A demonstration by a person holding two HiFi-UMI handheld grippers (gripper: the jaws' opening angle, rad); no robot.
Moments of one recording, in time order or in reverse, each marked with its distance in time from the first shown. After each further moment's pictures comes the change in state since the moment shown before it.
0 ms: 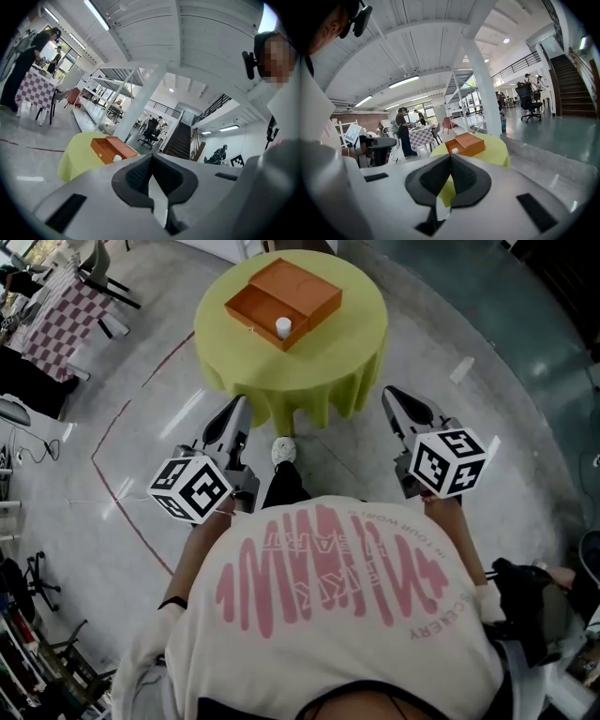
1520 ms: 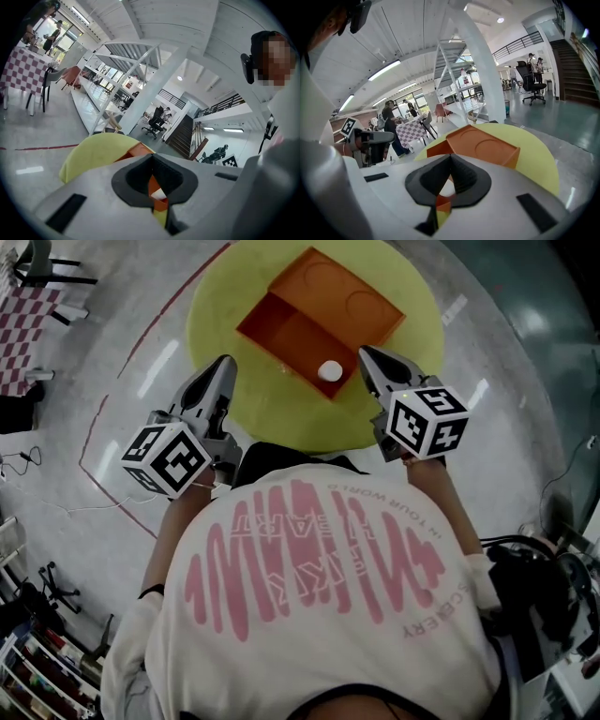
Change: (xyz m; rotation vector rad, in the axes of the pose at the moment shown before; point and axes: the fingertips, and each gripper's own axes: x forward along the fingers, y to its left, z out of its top) left arm 0.188 0.223 0.056 -0.072 0.199 -0.034; right arm 0.301 -0.053 0.005 0.119 0.152 -0.048
